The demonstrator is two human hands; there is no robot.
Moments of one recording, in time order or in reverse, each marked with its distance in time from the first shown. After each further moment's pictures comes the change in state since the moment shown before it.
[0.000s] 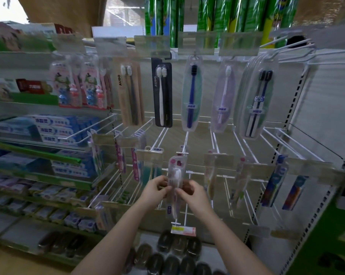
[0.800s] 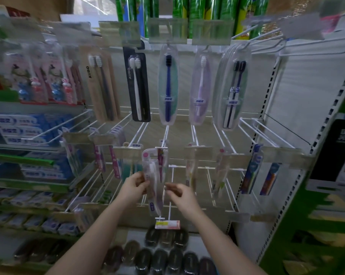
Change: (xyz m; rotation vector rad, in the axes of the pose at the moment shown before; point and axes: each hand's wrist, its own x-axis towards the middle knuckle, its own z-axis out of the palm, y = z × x) left_hand 0.008 -0.006 0.004 -0.110 0.050 -0.080; right_hand -0.008 0.025 -0.015 -0.042 -0.008 0.096
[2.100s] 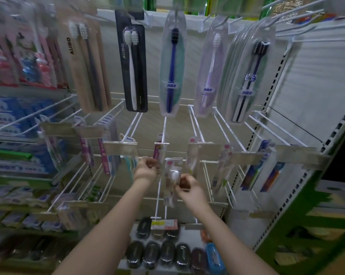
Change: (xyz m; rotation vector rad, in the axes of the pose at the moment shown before) left_hand 0.087 -0.008 0.048 -0.028 0.165 -0.144; right_hand 0.028 0.014 -0.012 -0.106 0.122 0.107
